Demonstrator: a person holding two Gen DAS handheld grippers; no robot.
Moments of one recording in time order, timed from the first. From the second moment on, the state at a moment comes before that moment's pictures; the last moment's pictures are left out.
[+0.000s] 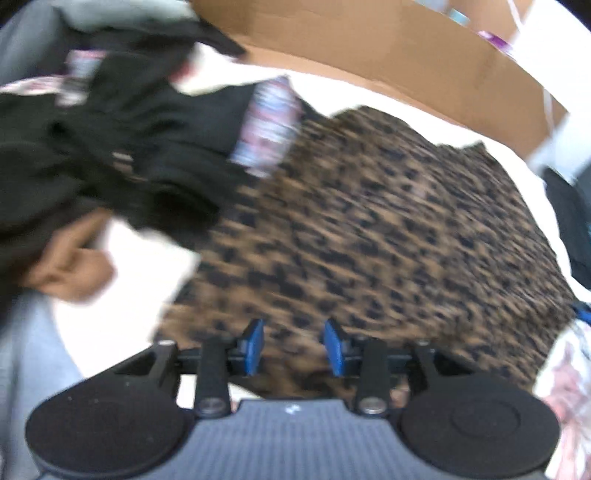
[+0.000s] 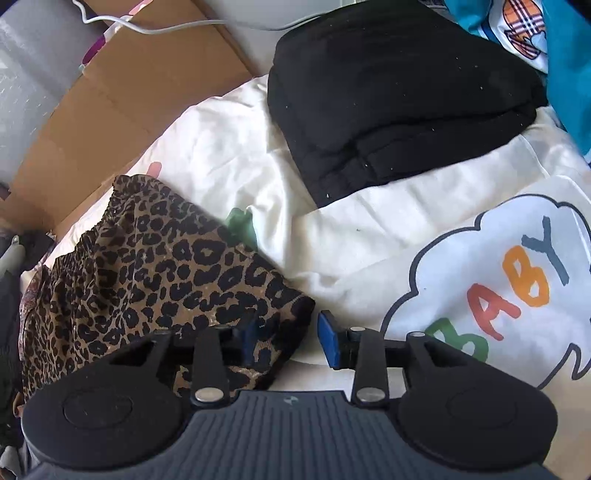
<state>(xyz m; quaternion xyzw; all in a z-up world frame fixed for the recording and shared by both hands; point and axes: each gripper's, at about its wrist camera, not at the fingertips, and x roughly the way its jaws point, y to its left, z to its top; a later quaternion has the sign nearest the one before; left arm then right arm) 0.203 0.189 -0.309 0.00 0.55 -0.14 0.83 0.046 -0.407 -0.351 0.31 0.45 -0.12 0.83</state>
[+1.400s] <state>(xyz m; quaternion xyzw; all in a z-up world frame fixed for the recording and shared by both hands) 0.224 0.268 -0.341 -0.07 0.53 -0.09 0.84 0.045 -0.391 -0.326 0.25 0.45 -0.15 0.84</state>
